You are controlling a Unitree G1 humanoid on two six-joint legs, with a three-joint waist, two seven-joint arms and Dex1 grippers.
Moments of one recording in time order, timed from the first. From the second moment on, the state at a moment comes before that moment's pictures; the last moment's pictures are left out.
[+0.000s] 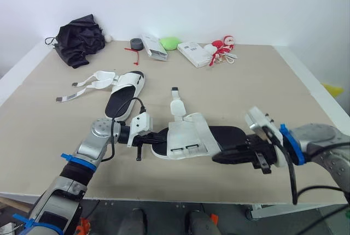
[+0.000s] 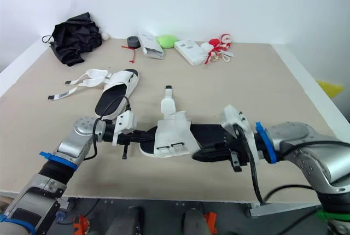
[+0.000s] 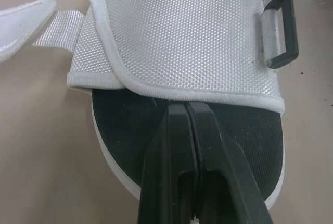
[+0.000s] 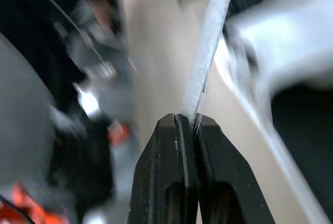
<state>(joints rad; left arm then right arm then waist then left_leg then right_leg) -0.55 0.46 -0.28 0.34 -0.20 0.02 -1.27 -0.41 -0.87 -0.04 -0.48 0.96 1.09 1.00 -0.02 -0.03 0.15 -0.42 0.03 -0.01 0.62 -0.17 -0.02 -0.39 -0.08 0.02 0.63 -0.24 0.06</state>
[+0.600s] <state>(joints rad) -0.55 0.45 -0.27 0.34 -0.20 0.02 -1.26 -0.72 -0.47 -0.16 -0.11 1.04 1.61 0.36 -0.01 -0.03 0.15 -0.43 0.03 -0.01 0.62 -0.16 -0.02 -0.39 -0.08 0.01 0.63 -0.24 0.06</state>
